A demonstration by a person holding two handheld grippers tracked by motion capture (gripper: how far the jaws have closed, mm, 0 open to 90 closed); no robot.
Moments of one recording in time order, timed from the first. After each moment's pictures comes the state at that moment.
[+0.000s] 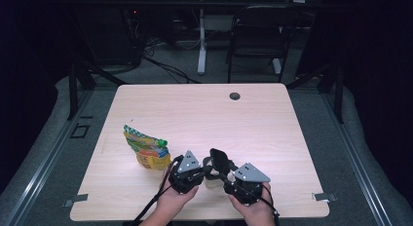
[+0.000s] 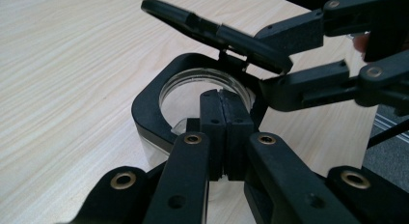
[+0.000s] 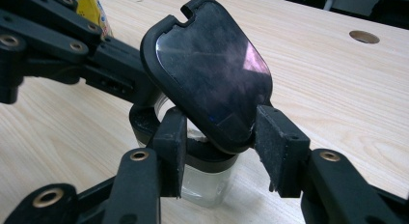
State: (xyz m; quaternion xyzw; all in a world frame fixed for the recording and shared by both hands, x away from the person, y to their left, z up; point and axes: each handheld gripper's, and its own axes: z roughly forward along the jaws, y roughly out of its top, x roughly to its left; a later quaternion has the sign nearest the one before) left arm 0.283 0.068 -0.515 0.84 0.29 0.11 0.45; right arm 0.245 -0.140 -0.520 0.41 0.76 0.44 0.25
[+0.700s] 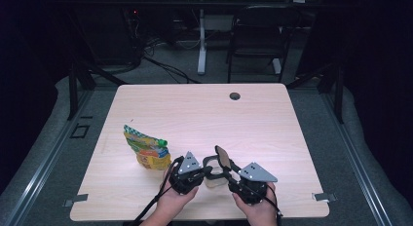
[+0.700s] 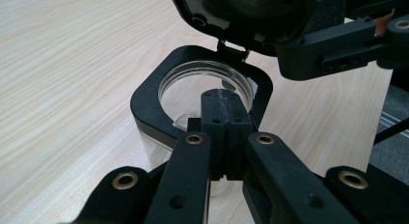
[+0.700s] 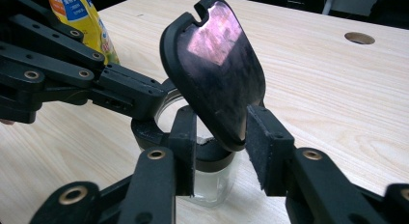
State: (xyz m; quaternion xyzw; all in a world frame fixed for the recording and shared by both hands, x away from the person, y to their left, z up) left arm 0.283 0.068 -0.519 0.84 0.29 0.11 0.45; right arm 0.243 -0.150 -0.516 0.42 0.74 0.47 0.25
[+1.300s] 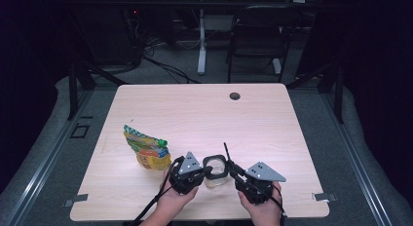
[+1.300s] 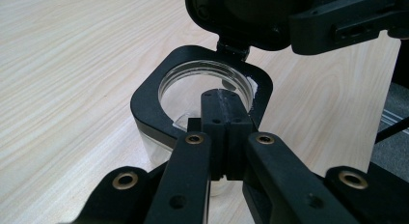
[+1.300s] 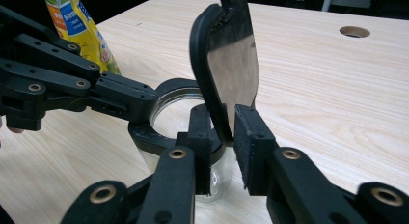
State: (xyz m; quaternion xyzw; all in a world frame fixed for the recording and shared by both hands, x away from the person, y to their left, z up) left arm 0.283 0.067 -0.518 0.84 0.28 0.11 0.45; right arm 0.241 -0.163 -0.512 0.44 0.73 0.48 0.23
